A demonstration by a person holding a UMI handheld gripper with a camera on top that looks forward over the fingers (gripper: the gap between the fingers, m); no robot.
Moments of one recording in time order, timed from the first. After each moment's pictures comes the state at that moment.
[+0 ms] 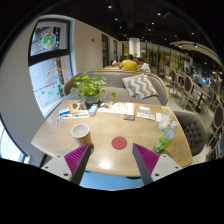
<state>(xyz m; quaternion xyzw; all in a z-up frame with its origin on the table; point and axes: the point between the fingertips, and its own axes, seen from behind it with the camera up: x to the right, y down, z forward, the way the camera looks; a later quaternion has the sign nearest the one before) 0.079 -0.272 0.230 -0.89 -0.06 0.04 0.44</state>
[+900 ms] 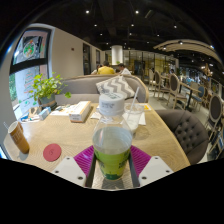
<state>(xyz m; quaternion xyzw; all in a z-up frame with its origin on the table) 0.328 -0.105 0.064 -0.86 0.01 0.01 0.51</state>
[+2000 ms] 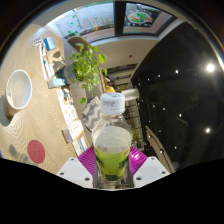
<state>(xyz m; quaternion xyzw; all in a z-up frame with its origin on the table) 0.119 -0.062 0.272 -0.64 -0.38 -0.49 0.46</state>
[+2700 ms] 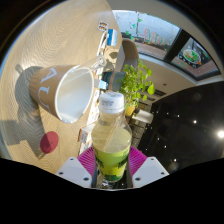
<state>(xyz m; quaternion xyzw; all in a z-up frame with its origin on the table) 0.023 -0.067 0.194 -0.52 -0.58 -0.55 0.32</state>
